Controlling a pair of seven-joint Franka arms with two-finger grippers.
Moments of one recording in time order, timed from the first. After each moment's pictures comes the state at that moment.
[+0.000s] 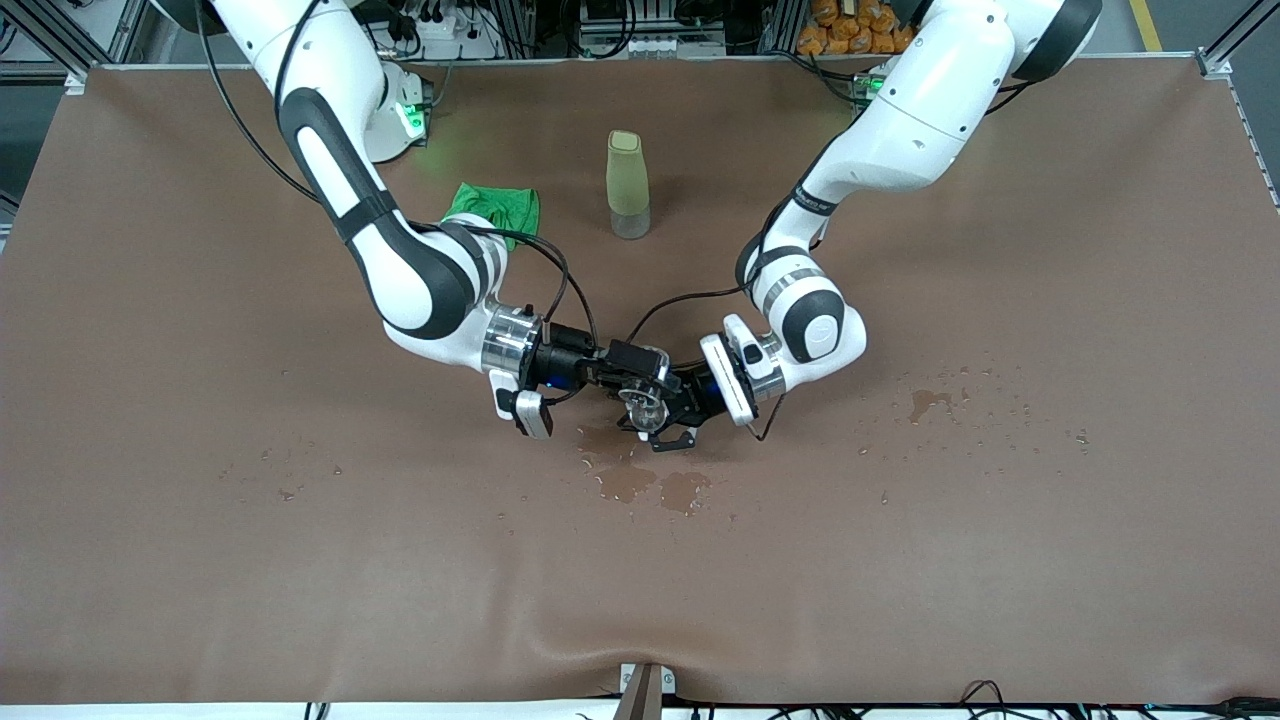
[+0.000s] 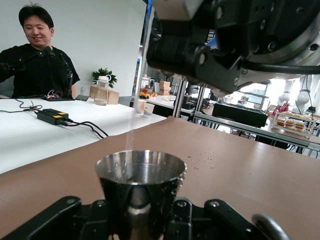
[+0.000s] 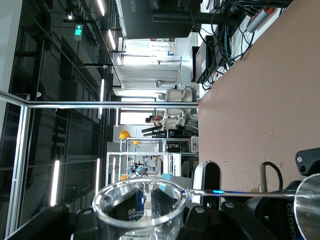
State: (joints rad) left arm -0.48 0.78 -0.12 -1.65 -2.30 2.24 2.48; right arm 0.41 0.58 0.20 -1.62 2.08 2.31 -0.89
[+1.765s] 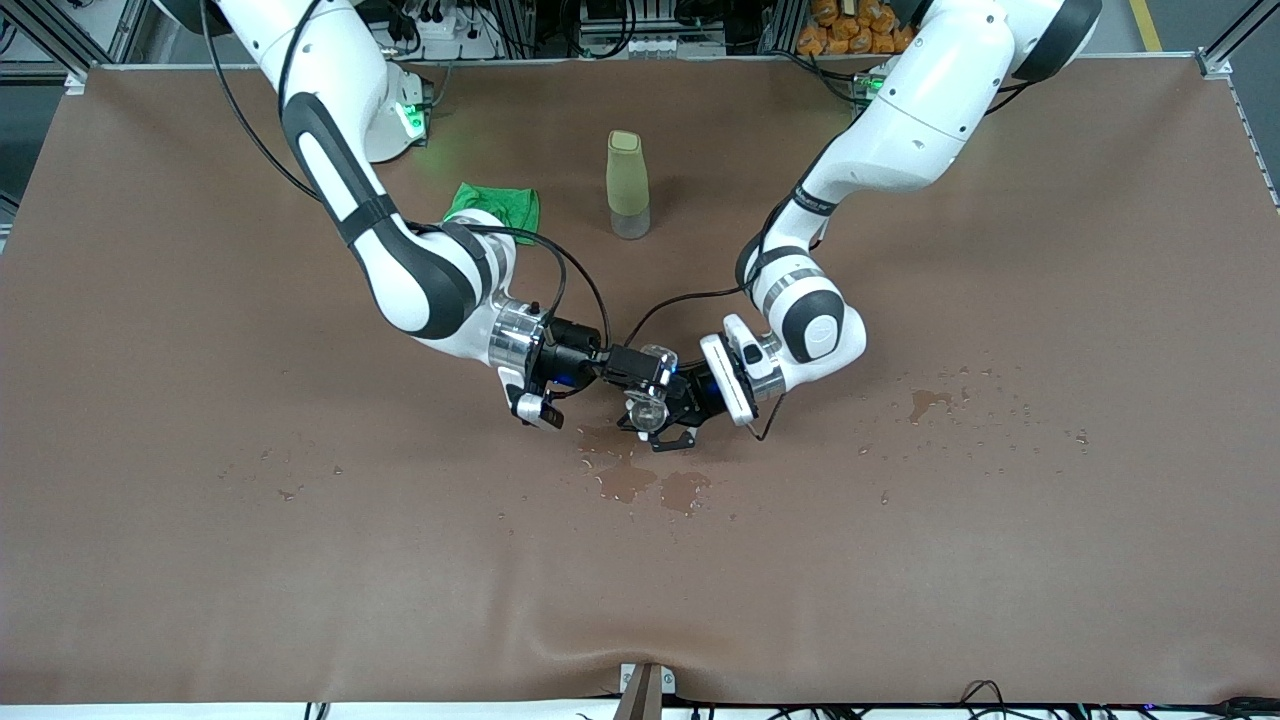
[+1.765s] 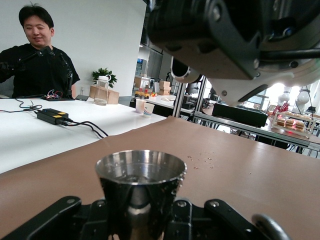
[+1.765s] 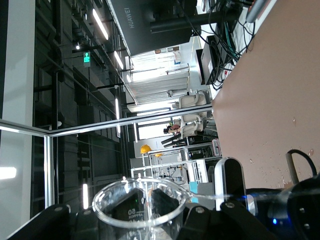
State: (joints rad) left arm -0.48 0.78 -0.12 -1.65 -2.30 2.24 2.48; right arm 0.42 0.58 0.21 -1.62 2.20 2.31 -0.80
